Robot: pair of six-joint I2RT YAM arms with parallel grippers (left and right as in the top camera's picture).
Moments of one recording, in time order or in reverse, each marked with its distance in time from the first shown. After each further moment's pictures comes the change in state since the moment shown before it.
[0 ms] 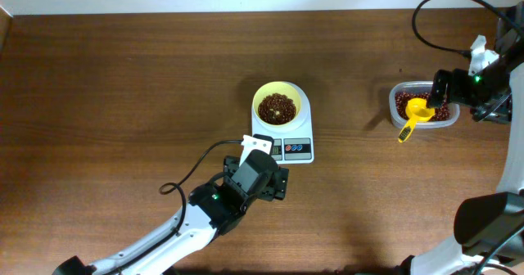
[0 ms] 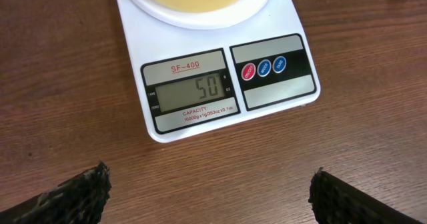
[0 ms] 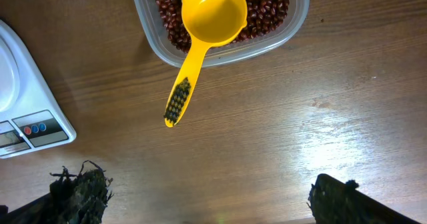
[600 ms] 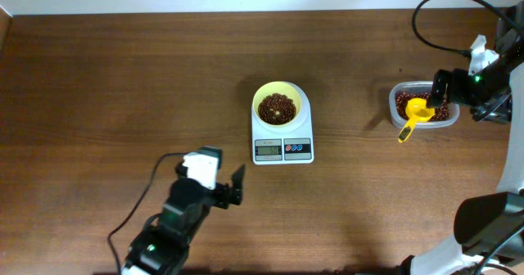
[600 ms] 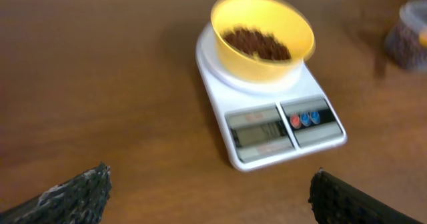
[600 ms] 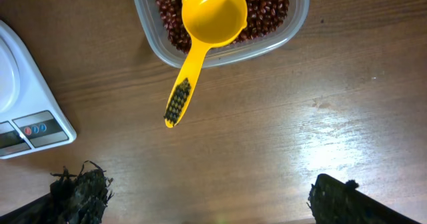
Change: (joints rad) left arm 0.302 -0.600 -0.357 0.156 0.122 0.255; right arm 0.000 0.000 0.001 0.000 0.000 0.000
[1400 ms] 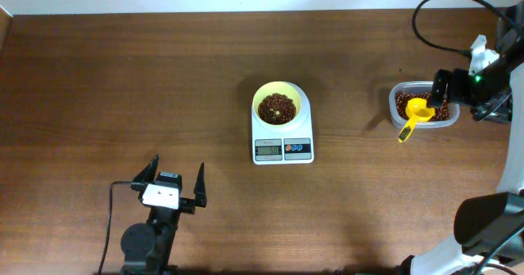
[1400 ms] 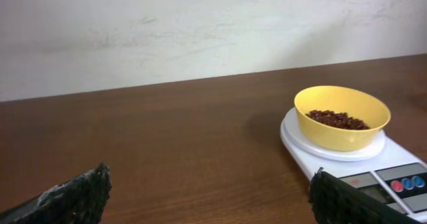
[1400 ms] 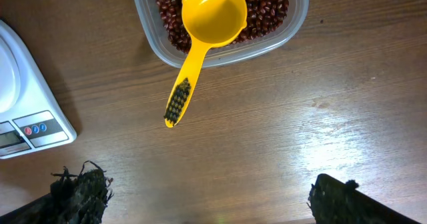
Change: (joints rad) left arm 0.441 -0.674 -0.273 0.014 0.213 0.295; right arm 0.000 0.000 0.002 0.000 0.000 0.000
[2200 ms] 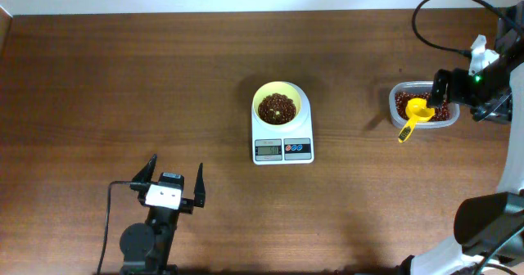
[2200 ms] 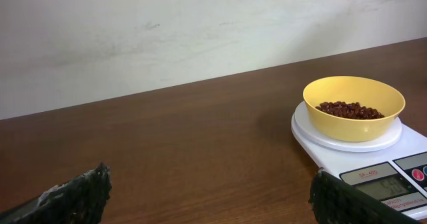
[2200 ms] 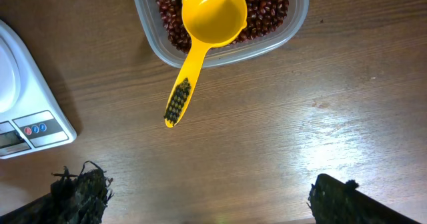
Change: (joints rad) left arm 0.021 0.000 0.000 0.000 0.012 0.080; right arm 0.000 0.000 0.000 0.000 0.000 0.000
